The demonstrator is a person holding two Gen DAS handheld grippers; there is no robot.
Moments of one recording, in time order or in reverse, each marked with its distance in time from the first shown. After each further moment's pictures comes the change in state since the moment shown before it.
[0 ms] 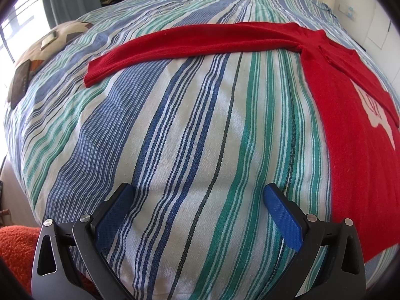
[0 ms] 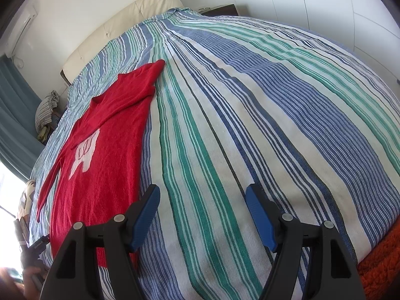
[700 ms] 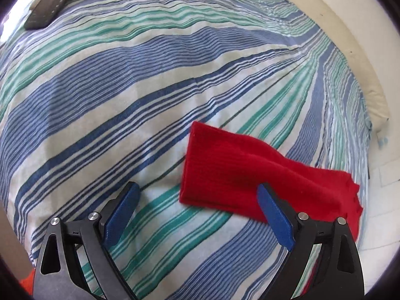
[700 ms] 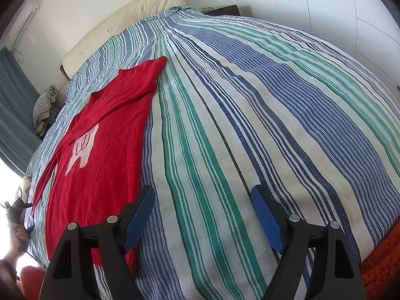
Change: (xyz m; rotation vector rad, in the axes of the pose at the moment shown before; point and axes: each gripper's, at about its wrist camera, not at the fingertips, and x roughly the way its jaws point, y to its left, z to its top) left arm 0.052 0.171 0.118 -0.622 0.017 -0.117; right arm 0.005 0.007 -0.003 -0.039 0.006 -0.024
